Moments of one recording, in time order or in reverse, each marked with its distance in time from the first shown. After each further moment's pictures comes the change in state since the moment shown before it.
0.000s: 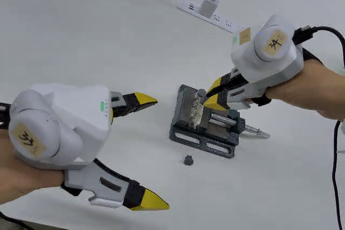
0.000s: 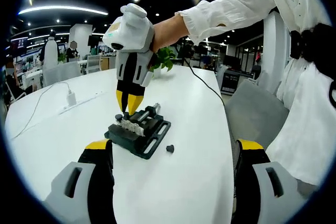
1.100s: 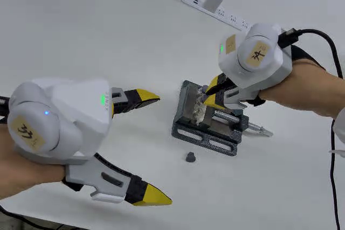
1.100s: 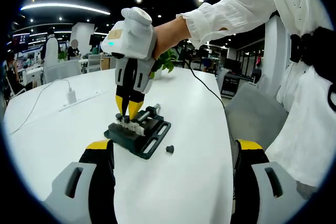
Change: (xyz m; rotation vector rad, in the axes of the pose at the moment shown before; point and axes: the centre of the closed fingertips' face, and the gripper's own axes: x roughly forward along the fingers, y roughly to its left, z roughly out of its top) left arm 0.001 0.001 -0.001 -0.027 -0.017 -0.002; right arm 0.009 -0.001 -0.006 -0.164 0.118 -0.035
